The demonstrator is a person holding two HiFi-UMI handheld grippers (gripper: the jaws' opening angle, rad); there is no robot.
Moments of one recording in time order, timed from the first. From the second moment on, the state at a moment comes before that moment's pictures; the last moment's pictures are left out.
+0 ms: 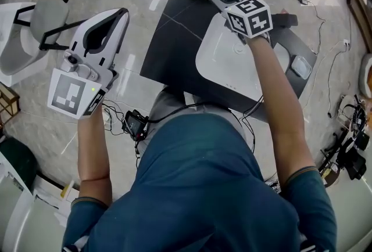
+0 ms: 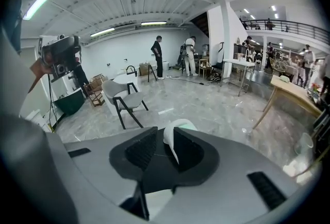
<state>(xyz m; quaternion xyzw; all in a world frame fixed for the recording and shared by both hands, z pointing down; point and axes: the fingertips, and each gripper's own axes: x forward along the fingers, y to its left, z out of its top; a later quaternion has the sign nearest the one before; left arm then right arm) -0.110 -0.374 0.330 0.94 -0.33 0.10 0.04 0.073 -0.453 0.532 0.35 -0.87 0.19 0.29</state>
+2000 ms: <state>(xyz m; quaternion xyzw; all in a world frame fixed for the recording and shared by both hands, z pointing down) -0.144 -0.378 0.363 0.93 -0.34 0.11 0.08 0.064 -0.479 0.633 0.26 -0.85 0.08 0.45</state>
